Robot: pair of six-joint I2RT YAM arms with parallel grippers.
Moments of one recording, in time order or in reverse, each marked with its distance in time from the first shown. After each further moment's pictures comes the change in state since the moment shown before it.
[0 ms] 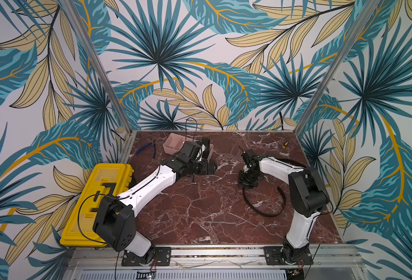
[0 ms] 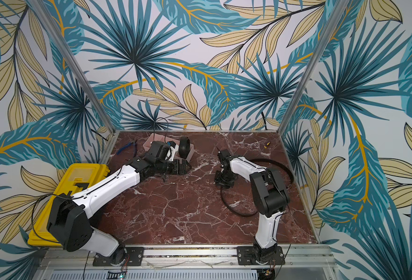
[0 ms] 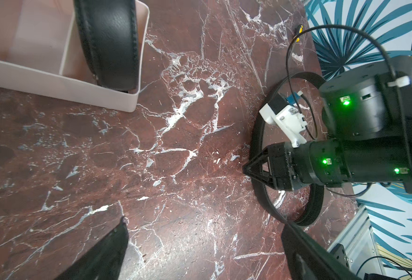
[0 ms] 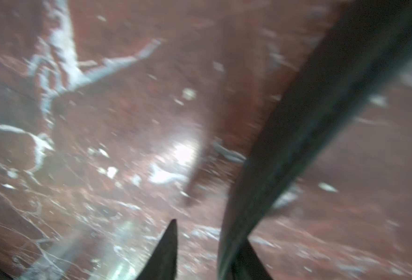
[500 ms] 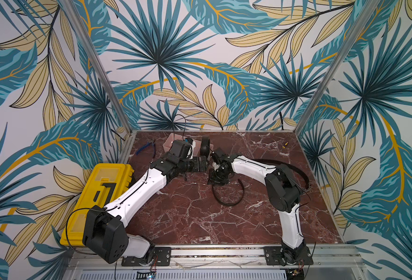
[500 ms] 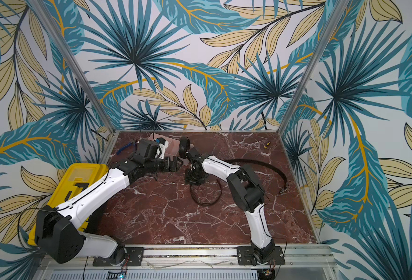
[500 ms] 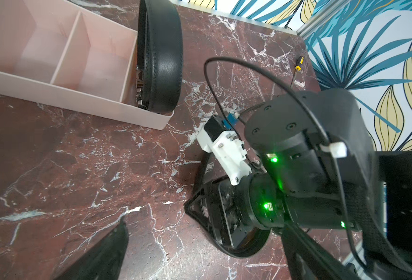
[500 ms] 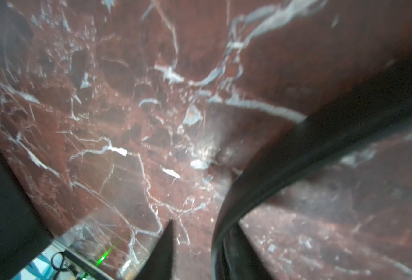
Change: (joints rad) left arm 0.056 -0.107 -0.044 -0.002 -0.026 0.055; right arm 0.267 0.181 0.304 0.034 -0.066 0.110
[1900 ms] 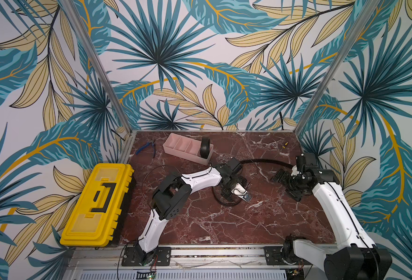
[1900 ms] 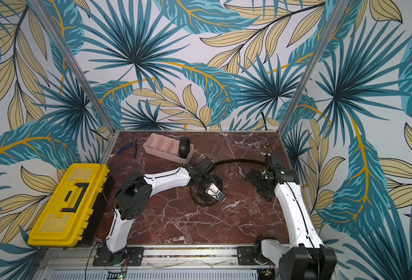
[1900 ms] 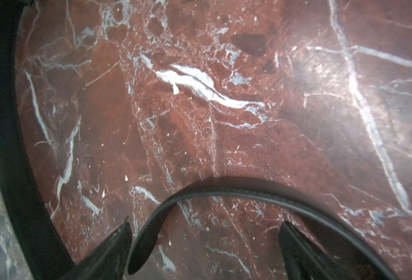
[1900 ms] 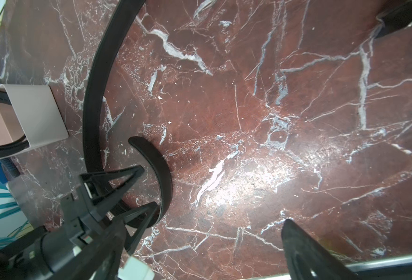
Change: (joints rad) left arm -0.383 0.727 0.410 -0.052 0.176 1.912; right arm -0.716 -0.969 -0.552 -0.323 0.101 -0.053
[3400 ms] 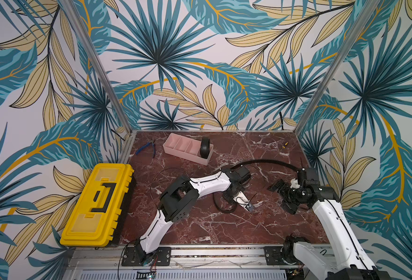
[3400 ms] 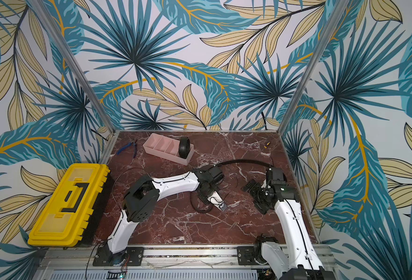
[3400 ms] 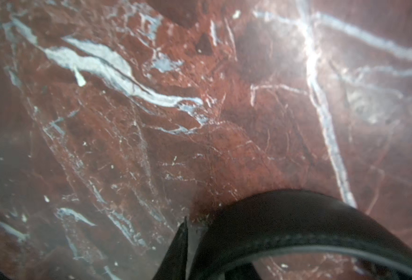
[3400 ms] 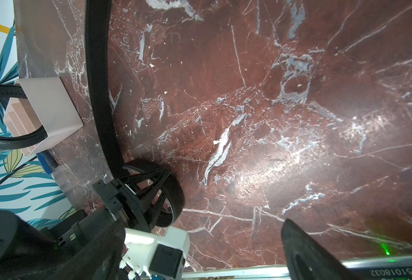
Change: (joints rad) left arm -0.088 0.065 0.084 -0.249 -0.206 -0.080; right arm -0.021 -0.167 -0.219 0.065 -0.144 0.119
